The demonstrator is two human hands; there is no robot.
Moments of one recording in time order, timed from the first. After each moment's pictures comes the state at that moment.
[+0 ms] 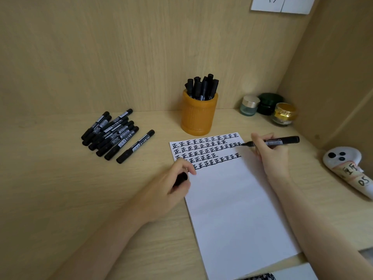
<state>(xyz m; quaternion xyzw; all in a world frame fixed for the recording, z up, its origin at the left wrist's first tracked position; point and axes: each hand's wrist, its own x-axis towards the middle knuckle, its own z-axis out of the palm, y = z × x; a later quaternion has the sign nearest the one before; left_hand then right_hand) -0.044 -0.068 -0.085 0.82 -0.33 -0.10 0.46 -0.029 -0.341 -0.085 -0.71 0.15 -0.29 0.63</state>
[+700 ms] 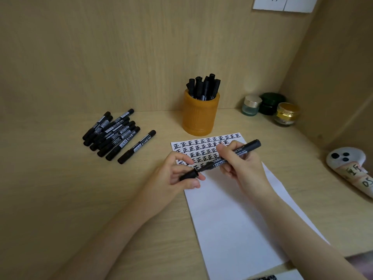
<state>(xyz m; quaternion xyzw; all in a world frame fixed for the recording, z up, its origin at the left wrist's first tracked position) -0.042 -0.080 -0.077 0.71 -0.22 -0.14 0.66 -0.061 -0.263 -0.061 -0.68 0.04 -0.12 0.72</state>
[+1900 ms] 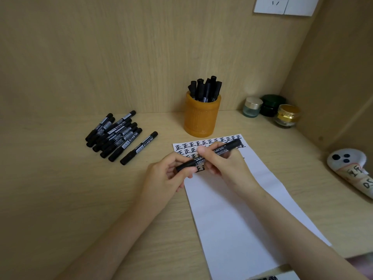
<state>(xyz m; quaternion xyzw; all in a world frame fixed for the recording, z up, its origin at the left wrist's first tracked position) -0.040 -0.080 -0.082 0.74 -0.20 0.03 0.64 -0.048 -0.240 -0.060 -0.72 -0.03 -0.08 0.69</state>
